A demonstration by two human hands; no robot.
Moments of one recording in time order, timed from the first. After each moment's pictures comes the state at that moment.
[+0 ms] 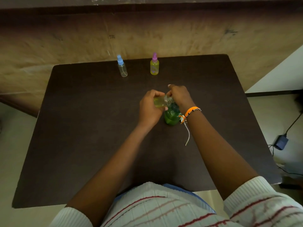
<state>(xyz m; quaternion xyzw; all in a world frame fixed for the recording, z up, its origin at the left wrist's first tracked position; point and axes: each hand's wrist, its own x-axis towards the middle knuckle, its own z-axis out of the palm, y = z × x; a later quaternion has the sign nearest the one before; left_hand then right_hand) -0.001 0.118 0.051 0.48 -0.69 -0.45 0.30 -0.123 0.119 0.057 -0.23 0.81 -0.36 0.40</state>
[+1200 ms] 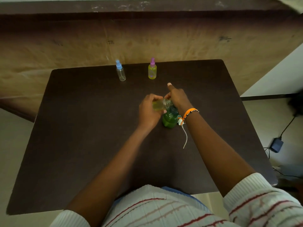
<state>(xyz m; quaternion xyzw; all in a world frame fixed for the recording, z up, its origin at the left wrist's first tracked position) -0.001 0.119 0.054 0.49 -0.71 -0.43 0.28 -0.132 0.116 0.050 -0.25 0.81 -0.36 0.40</state>
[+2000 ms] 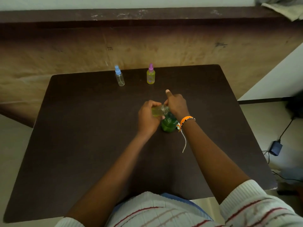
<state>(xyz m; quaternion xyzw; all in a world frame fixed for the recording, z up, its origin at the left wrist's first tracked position) -0.002 0.122 0.052 0.49 -0.71 -0.43 0.28 -0.132 0.117 0.040 -0.27 0.84 -0.34 0.33</state>
